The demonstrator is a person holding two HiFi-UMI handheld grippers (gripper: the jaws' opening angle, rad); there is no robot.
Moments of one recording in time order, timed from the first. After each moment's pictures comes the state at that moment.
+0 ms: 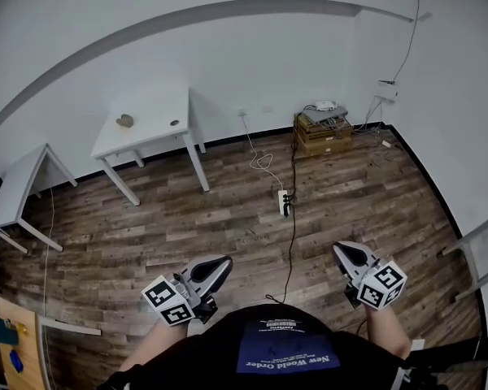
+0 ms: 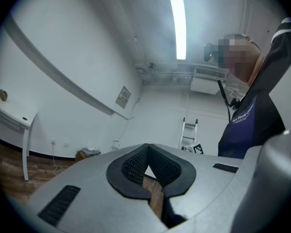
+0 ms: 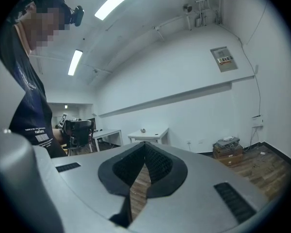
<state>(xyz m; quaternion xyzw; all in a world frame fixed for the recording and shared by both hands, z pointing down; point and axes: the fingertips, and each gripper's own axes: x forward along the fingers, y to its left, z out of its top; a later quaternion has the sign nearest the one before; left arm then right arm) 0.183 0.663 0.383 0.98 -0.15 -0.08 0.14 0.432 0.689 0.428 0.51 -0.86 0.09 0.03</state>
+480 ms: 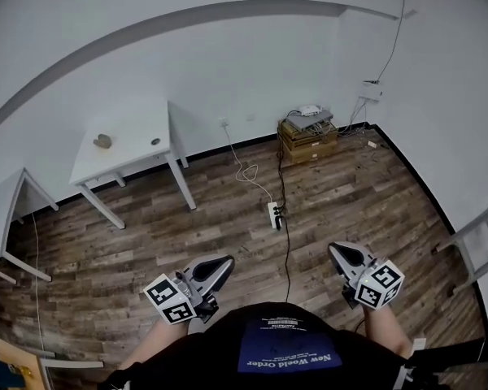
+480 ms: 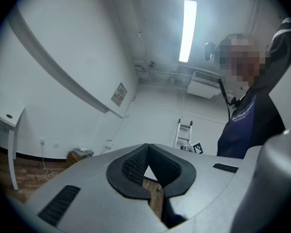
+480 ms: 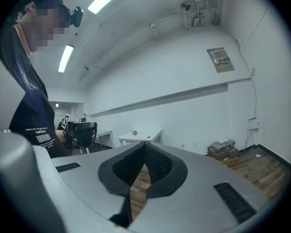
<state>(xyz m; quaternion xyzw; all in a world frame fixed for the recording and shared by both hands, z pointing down) 0.185 0.507 0.388 0.98 -0.08 -0.08 0.15 0.415 0.557 0.422 0.54 -0.83 0.09 0.03</state>
